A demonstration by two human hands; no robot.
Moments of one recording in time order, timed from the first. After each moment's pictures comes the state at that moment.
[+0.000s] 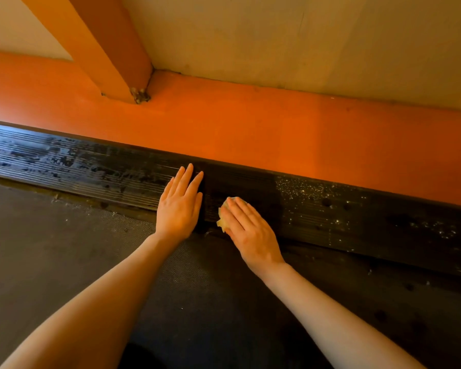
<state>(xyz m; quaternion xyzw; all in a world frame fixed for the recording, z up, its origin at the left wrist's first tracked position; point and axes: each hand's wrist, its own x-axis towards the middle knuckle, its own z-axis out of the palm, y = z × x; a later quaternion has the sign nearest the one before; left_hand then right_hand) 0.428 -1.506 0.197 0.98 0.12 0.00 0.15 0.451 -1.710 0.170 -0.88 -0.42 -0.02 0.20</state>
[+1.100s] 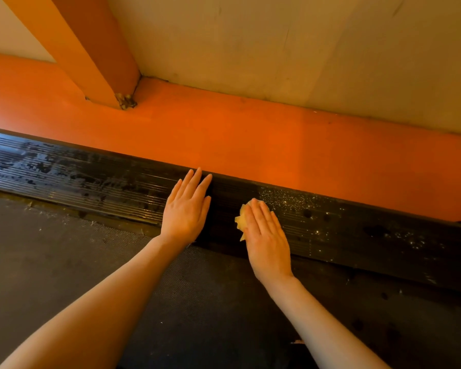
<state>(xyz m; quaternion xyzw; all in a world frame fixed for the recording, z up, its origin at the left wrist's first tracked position) 0.456 -1.542 0.197 0.98 0.09 0.01 0.18 0.467 -1.750 0.191 -0.95 -0.27 0.05 0.13</state>
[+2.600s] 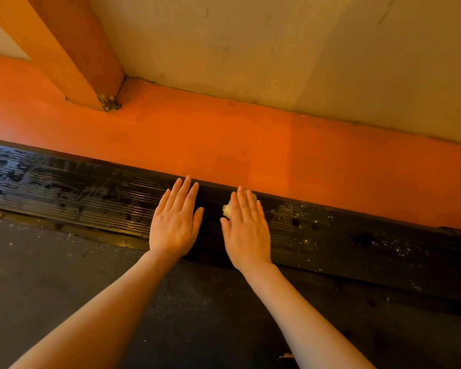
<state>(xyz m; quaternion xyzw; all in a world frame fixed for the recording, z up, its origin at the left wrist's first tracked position) 0.460 -1.553 0.190 0.99 0.10 0.01 0.12 0.500 -1.719 0.198 -0.96 -0.22 0.08 0.12</state>
